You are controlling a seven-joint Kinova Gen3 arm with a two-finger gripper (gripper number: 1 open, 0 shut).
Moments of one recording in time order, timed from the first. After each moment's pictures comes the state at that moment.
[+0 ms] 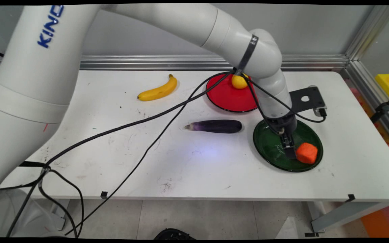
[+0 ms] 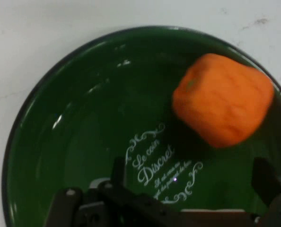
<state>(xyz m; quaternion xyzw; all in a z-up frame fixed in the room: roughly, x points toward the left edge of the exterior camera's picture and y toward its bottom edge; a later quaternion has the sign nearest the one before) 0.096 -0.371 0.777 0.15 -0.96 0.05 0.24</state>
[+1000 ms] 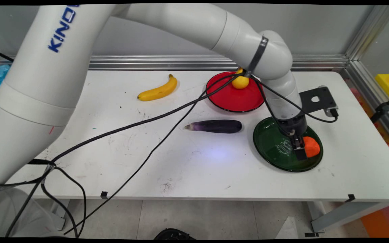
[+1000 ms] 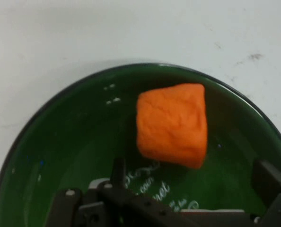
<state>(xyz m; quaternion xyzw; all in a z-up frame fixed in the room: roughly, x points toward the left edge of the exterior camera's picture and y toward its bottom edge) 0.074 -0.377 0.776 0.16 -0.95 0.05 0.25</state>
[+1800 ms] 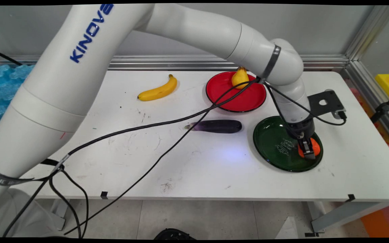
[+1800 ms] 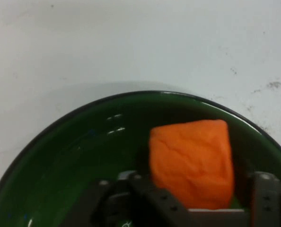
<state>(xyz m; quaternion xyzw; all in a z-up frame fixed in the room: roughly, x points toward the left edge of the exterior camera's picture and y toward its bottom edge) 0.050 -0.392 0.758 0.17 -0.95 0.04 0.26</state>
